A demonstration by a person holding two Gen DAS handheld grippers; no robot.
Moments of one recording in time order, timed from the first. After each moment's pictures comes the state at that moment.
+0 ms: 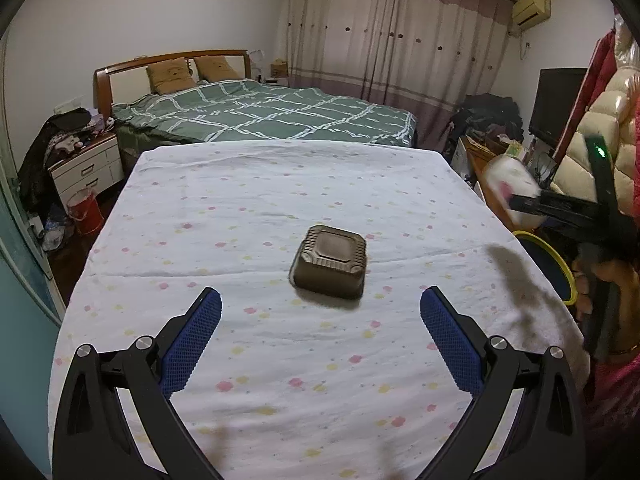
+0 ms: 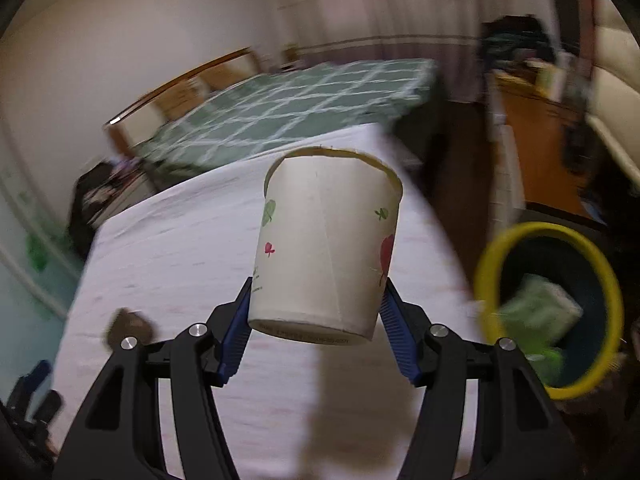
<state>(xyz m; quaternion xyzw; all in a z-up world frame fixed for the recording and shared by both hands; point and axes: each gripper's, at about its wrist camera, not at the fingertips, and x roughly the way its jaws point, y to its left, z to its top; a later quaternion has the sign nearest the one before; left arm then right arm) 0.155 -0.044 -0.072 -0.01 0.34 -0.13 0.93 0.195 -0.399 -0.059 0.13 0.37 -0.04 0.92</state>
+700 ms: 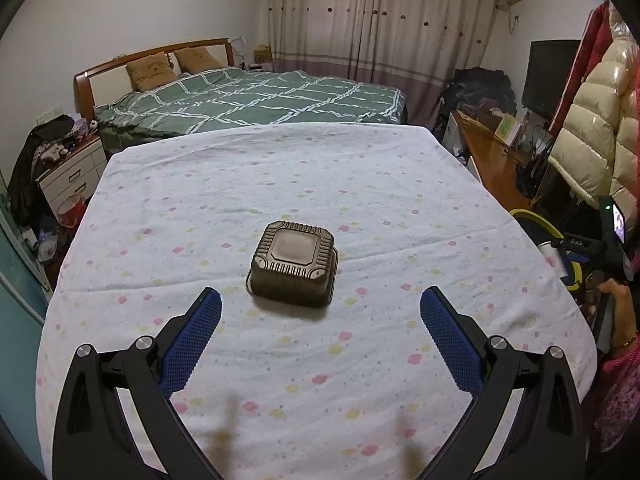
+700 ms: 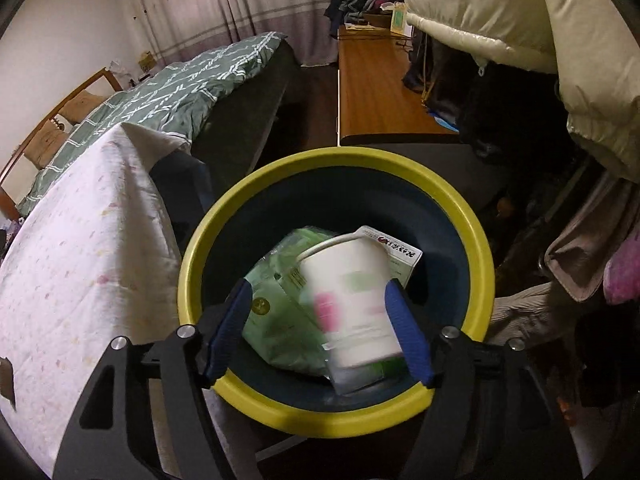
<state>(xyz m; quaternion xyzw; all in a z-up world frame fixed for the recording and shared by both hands) 0.186 -0.083 -0.084 0.02 0.37 -0.14 0.92 0.141 -0.572 -0.145 0.19 0.41 -0.23 0.86</state>
